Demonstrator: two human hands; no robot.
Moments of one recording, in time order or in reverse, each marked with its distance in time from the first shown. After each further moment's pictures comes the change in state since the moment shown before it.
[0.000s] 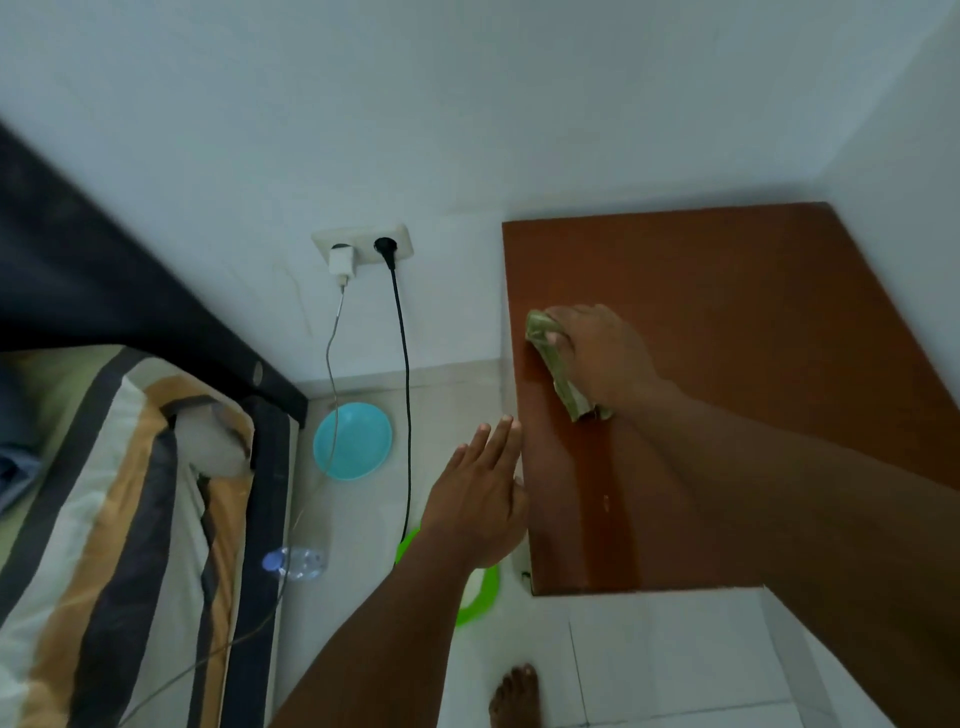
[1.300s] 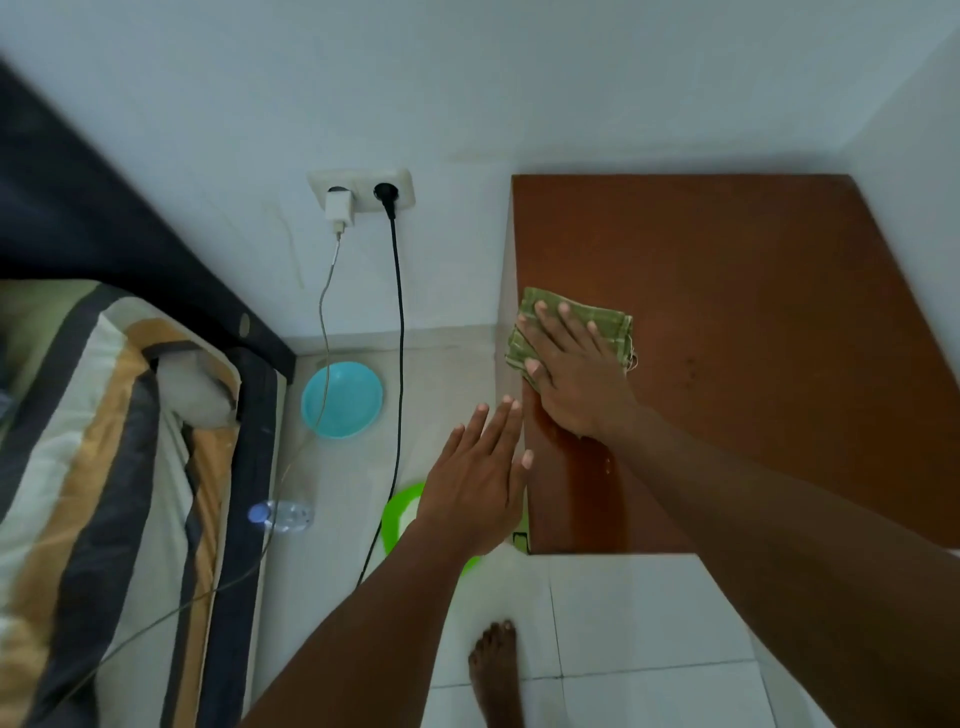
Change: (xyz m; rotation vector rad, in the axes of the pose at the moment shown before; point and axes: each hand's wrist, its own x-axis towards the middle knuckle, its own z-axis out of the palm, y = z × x) left_hand -0.028 0.002 0.031 -0.075 0.051 -0.021; right_hand -0.056 -0.007 0.060 -0.136 -0.246 -0.043
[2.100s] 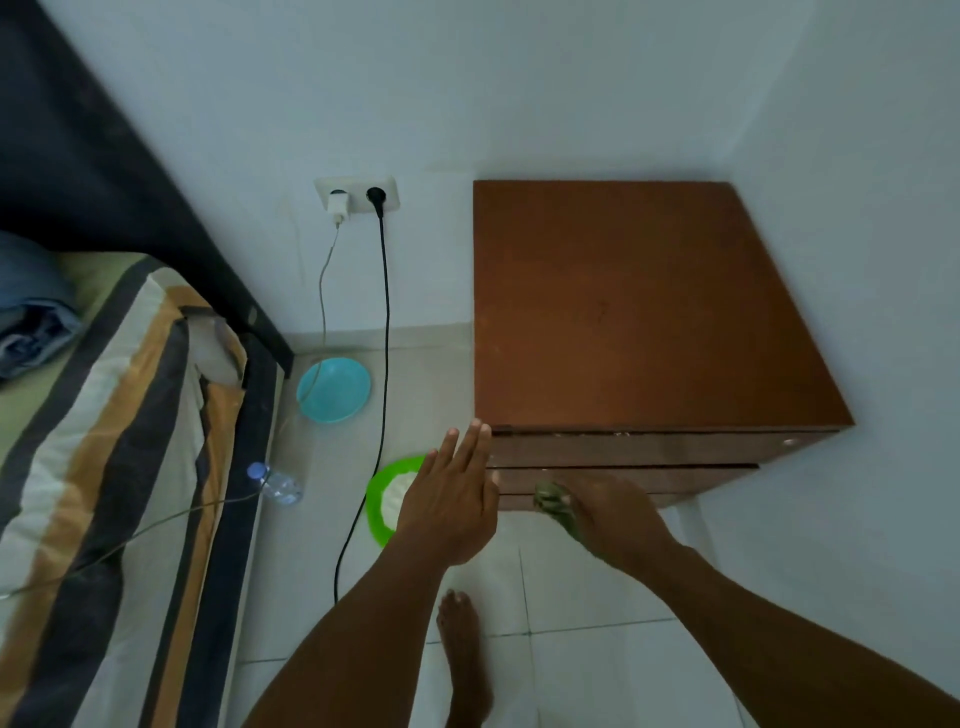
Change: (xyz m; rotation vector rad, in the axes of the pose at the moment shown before) left_hand -0.139 0.071 0.038 0.046 -0.015 -0.061; right_hand -0.285 0.005 0.030 0.116 0.078 -0.134
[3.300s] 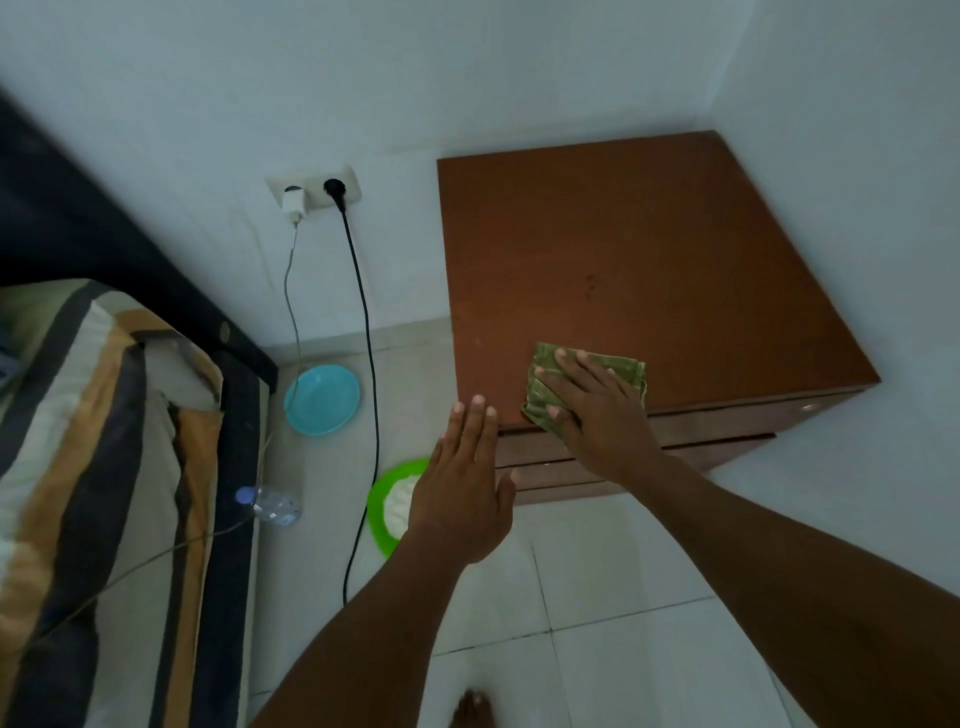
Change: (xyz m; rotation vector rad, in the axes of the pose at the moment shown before) left_hand 0.037 0.001 0.024 0.124 0.119 0.102; right_hand 0.075 0.042 0.000 -0.017 0.081 0.226
